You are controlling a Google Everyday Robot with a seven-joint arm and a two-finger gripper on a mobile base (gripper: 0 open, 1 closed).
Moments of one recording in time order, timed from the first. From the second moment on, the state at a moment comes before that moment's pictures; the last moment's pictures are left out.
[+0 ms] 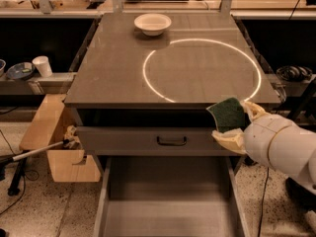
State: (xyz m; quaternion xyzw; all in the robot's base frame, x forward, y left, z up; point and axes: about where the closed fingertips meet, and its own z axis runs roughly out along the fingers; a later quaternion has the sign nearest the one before) arm 0.466 -0.189 0.838 -0.37 0.78 -0.06 0.50
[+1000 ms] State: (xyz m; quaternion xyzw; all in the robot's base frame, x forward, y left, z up) arm 0.504 -0.167 0.859 -0.41 0.75 -0.07 0.52
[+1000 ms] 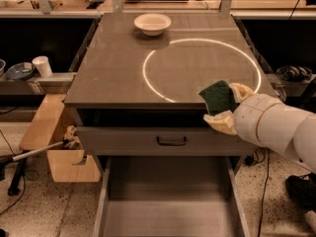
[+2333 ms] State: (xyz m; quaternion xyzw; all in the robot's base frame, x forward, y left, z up) arm 0.539 -0.168 0.873 -0.43 0.76 -0.07 0.48
